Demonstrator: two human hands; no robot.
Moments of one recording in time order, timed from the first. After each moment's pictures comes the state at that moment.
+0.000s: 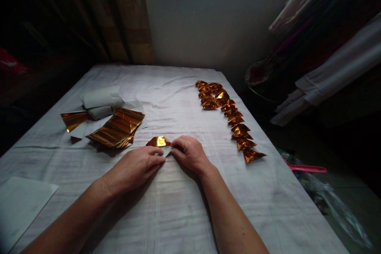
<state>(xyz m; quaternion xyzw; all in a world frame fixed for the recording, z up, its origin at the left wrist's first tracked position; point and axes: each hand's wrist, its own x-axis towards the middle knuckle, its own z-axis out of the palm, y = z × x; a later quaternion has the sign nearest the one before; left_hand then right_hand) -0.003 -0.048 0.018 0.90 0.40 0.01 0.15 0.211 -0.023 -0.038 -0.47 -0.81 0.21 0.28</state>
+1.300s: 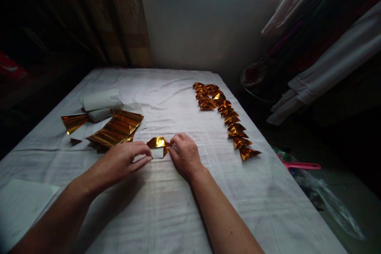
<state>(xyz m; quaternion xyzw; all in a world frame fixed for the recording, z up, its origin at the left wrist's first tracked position) -0.029 -0.042 0.042 0.86 0.47 0.05 0.19 0.191 -0.033 -0.040 -0.53 -0.78 0.12 0.31</state>
